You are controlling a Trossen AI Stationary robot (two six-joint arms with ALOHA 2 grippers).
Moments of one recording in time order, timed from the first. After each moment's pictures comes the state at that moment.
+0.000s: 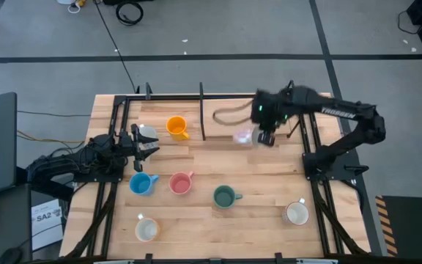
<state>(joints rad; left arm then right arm) 0.21 0.01 0.01 0.05 0.00 0.03 -0.31 1.39 1.46 -1.31 0.03 0.01</state>
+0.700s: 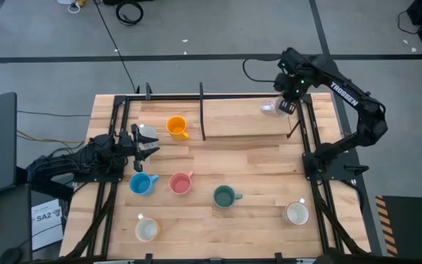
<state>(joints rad) 0.21 0.01 0.01 0.05 0.00 0.03 -0.88 1.41 1.50 -1.44 0.02 -0.37</state>
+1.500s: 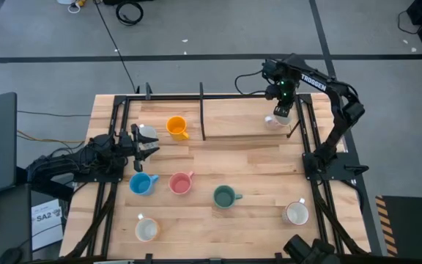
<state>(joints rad) 0.21 0.01 0.01 0.05 0.00 0.03 -0.90 1.70 1.50 -1.57 0.08 -0.42</state>
